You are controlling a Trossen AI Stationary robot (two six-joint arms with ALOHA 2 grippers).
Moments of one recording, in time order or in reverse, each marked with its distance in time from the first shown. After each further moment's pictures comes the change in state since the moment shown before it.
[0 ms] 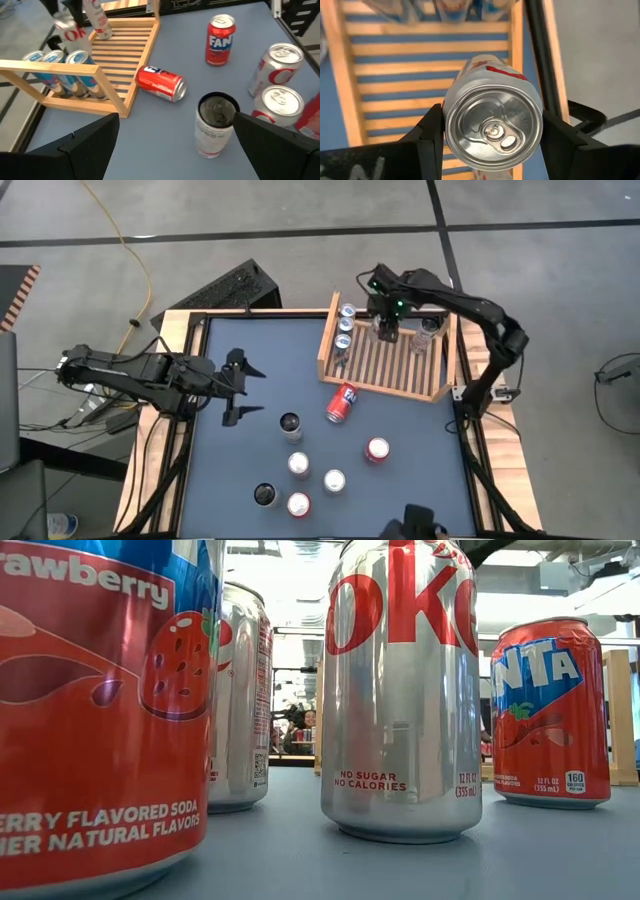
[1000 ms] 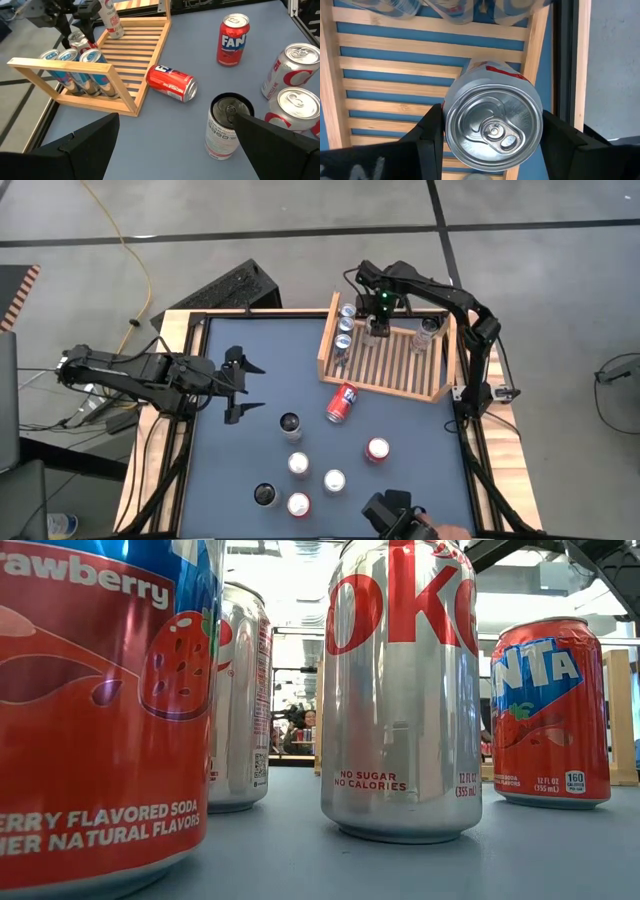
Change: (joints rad) left arm 0.000 0.000 0.000 0.001 -0.053 0.006; right arm -0.052 0.245 0.183 -0.066 -0.100 -0.160
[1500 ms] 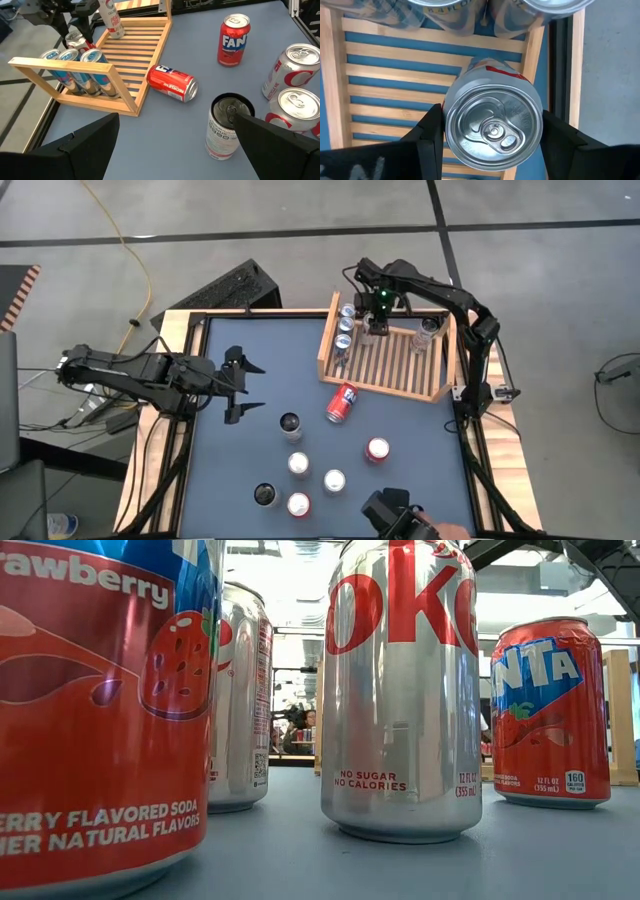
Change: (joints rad) left arm 0.000 0.000 0.000 0.000 -0.003 -0.002; right arm 0.001 0.004 0.037 -0.006 -0.026 -0.007
